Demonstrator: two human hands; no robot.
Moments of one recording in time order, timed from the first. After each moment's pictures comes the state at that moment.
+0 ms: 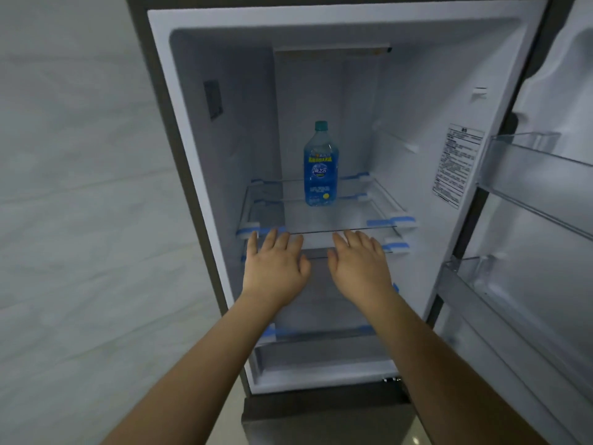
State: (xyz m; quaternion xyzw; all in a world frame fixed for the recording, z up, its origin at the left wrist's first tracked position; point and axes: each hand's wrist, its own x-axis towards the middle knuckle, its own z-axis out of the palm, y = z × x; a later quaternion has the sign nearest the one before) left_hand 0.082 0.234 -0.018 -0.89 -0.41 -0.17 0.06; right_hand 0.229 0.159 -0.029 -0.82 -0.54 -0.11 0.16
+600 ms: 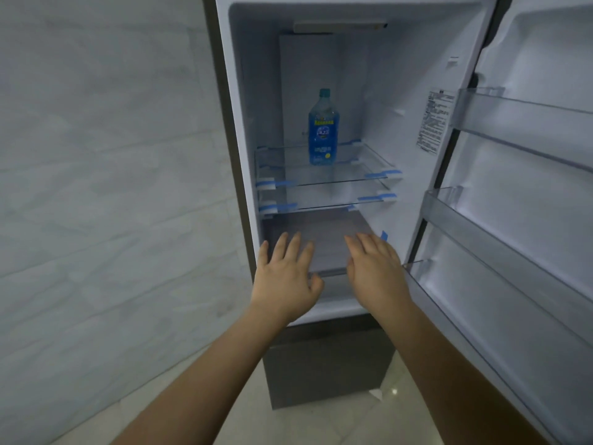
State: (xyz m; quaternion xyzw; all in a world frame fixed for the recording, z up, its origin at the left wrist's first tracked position) left_hand -0.052 0.107 -0.057 -0.93 -0.34 -0.12 0.05; right_hand 0.097 0.010 -0.050 -0.83 -0.52 -0.11 0.15
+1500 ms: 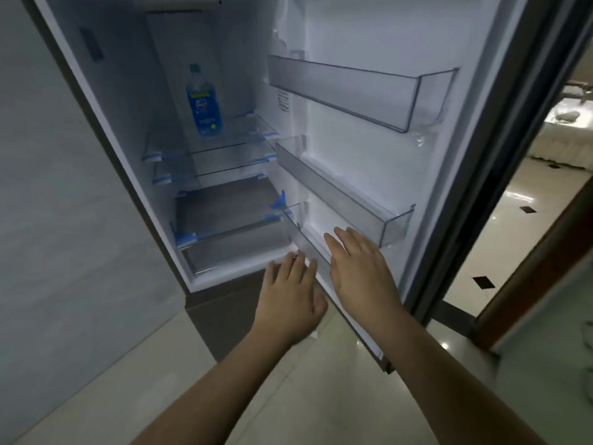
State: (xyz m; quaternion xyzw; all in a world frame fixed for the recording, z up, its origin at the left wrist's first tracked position) left_hand 0.025 -0.193 -0.106 -0.97 -0.21 -0.09 0.02; right_hand 0.134 -0.297 -0.066 -0.85 -0.47 -0.12 0.18
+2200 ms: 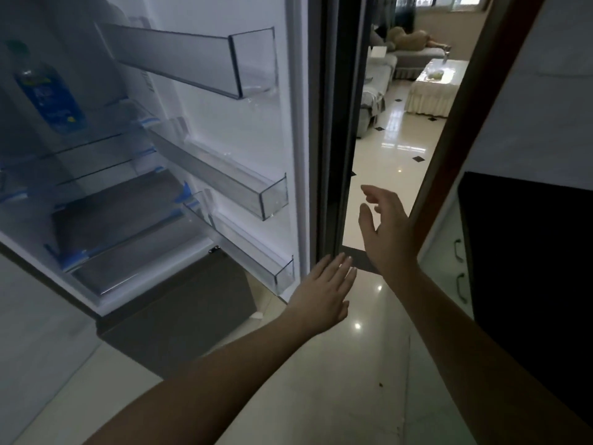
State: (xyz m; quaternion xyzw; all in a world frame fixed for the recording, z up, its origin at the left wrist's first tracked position) left_hand 0.137 -0.338 -0.171 -0.98 0.15 -0.07 0.12; right_hand 0.216 -0.461 -0.068 -0.82 -0.24 -0.22 0.47
